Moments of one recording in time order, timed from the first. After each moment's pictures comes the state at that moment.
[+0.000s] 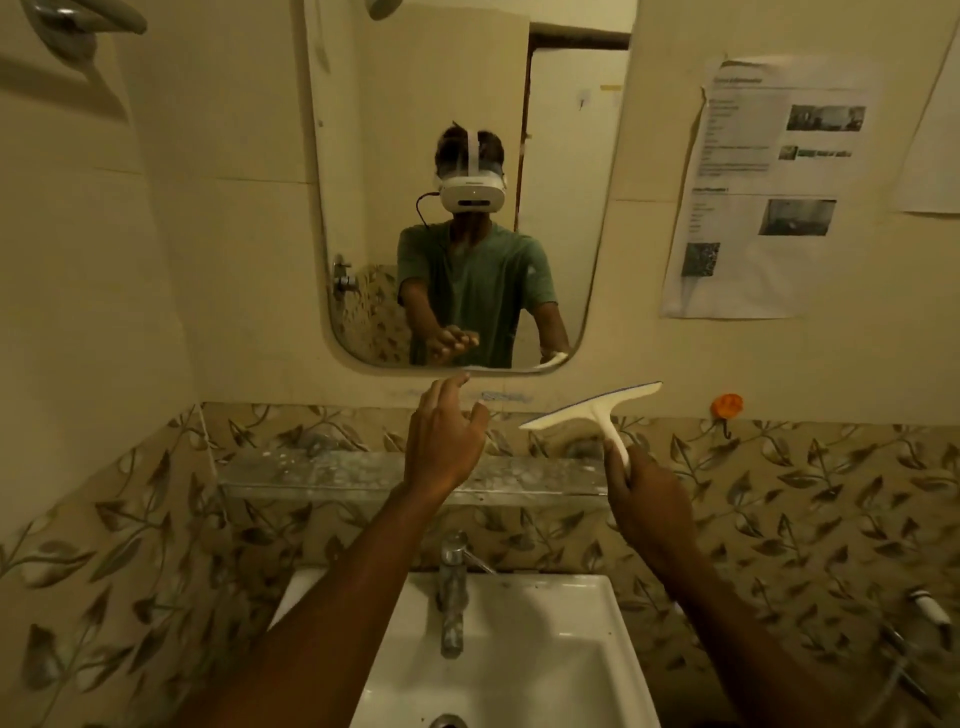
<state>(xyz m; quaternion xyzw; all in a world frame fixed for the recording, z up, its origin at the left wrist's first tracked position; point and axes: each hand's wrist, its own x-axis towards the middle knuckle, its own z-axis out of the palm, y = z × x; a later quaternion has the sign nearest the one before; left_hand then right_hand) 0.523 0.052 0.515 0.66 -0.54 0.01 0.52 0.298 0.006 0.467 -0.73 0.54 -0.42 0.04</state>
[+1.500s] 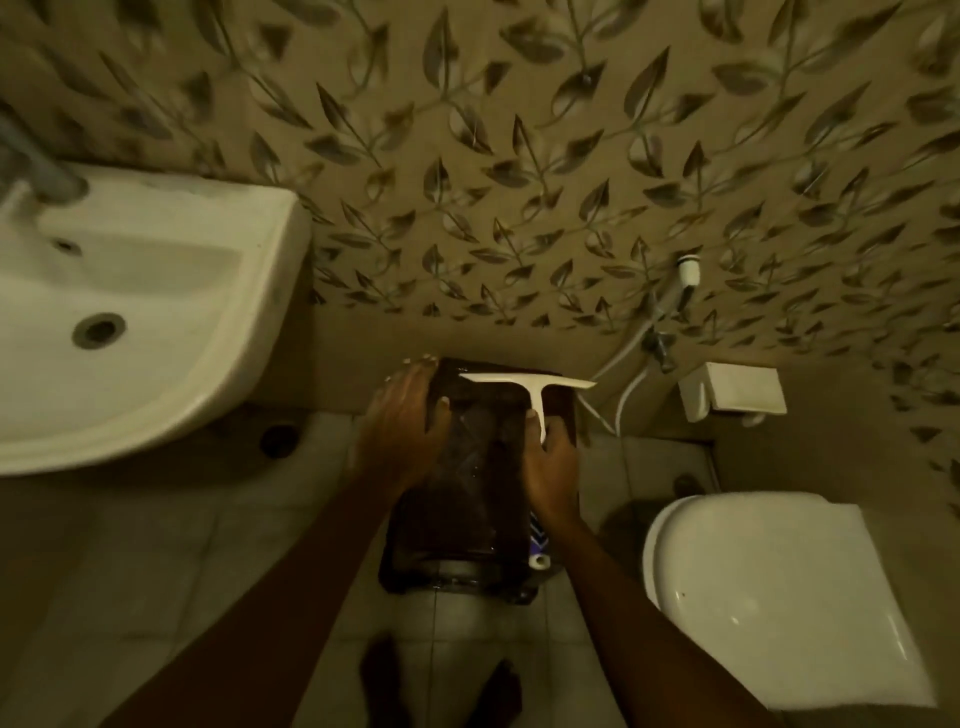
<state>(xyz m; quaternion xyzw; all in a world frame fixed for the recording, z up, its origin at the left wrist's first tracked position) 0.016 0.062 0.156 0.77 -0.55 -0.14 0.28 -0.153 0.021 0.141 -0.56 0.67 -0.29 0.39</state>
